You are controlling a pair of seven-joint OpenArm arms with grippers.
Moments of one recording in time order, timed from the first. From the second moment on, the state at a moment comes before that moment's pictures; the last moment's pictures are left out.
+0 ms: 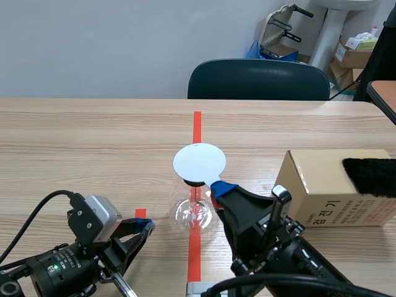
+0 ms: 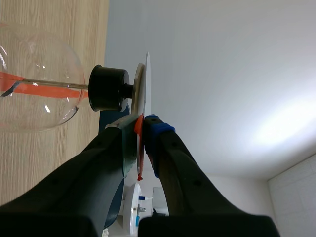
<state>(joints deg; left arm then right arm) 1.0 -36.2 55.3 69.4 -22.0 0.2 -33.2 -30.7 17.3 -20.3 94.0 -91.0 -31.0 13.6</state>
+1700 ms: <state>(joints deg) 1.0 -35.3 55.3 69.4 -21.9 0.2 -33.3 -30.7 17.3 -20.3 94.0 -91.0 -31.0 13.6</state>
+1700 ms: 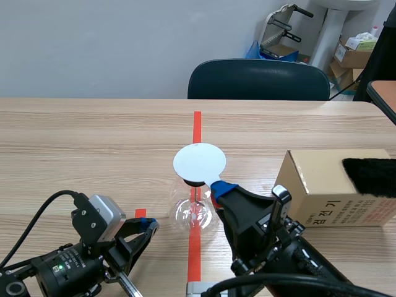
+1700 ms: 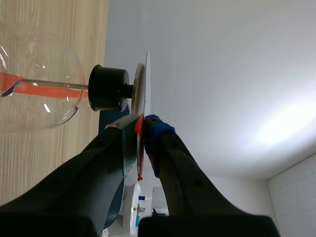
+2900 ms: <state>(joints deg) 1.0 -35.3 55.3 69.4 -21.9 0.2 -33.2 -30.7 17.3 -20.3 94.0 -91.0 -31.0 1.2</state>
